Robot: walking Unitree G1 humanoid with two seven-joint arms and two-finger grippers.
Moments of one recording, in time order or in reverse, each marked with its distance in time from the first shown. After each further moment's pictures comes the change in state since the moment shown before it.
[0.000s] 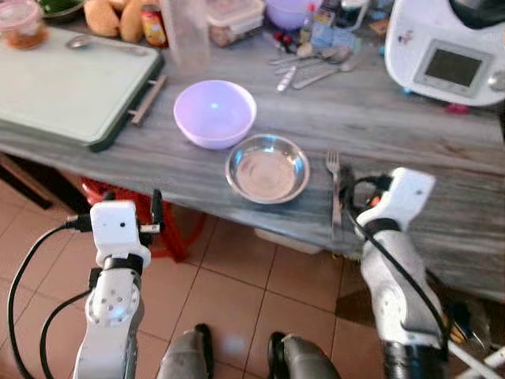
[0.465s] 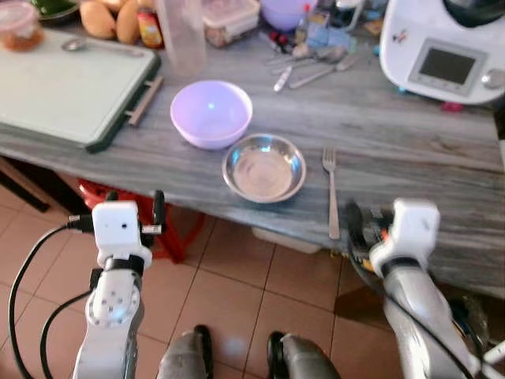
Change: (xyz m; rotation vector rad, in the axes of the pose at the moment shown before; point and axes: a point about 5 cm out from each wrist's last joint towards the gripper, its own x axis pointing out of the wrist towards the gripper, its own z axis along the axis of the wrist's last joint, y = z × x) left arm -0.003 0.000 -0.002 0.006 0.006 -0.017; right arm -0.046 -0.029 -0.023 -0.187 0.148 -0.002
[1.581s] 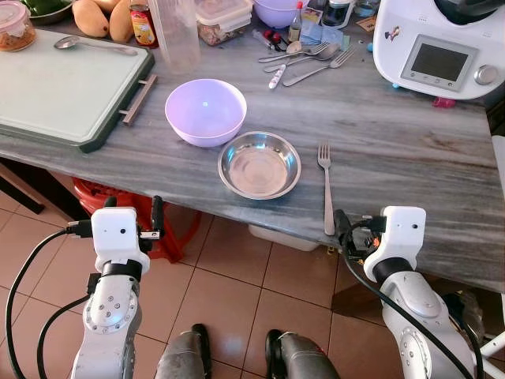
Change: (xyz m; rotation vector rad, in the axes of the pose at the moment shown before) left arm -0.003 0.002 -0.003 0.010 0.015 0.000; right arm 0.002 0.017 0.000 0.049 0.090 0.117
